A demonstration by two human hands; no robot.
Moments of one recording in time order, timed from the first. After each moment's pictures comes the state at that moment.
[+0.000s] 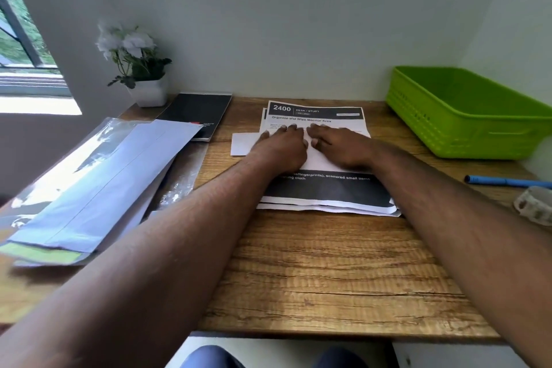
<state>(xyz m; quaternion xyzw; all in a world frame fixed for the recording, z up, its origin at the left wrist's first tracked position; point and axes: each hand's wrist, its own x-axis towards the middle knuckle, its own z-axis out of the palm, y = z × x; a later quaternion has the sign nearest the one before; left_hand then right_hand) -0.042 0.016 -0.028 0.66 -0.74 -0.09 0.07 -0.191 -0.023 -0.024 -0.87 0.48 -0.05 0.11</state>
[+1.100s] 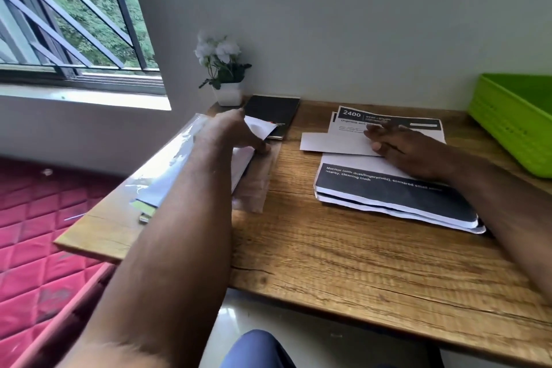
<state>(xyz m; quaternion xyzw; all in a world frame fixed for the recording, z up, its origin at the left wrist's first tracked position) 0.128 0.086 0.023 0.85 -0.50 -0.11 0.12 -0.184 -0.013 -0.015 -0.92 0.38 -0.09 0.06</state>
